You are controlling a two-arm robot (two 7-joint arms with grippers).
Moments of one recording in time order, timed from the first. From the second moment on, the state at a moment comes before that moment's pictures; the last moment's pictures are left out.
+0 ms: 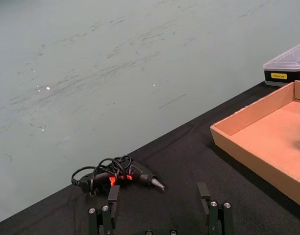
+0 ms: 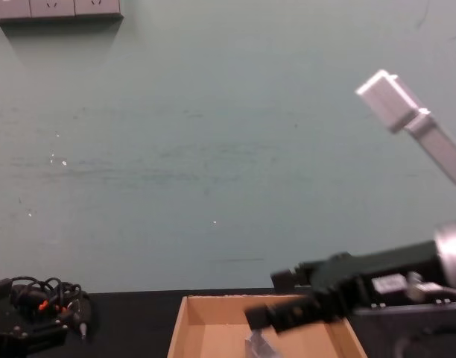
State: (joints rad) left arm -0.20 0.60 0.45 -1.41 -0.25 -0.12 0.03; right arm 0.60 0.50 -0.65 -1.33 0.44 0.25 0.79
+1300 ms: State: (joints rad) left arm -0.20 0.60 0.45 -1.41 -0.25 -0.12 0.03; right arm 0.38 0.67 -0.72 -1.58 0.45 0.30 0.69
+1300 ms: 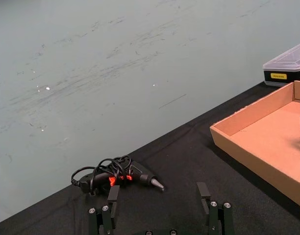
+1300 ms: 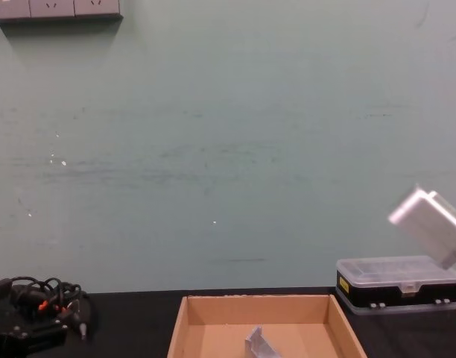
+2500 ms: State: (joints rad) left arm -0.20 0.60 0.45 -1.41 -0.25 -0.12 0.03; right arm 0.43 0.56 -0.76 -1.49 0.37 0.38 0.66
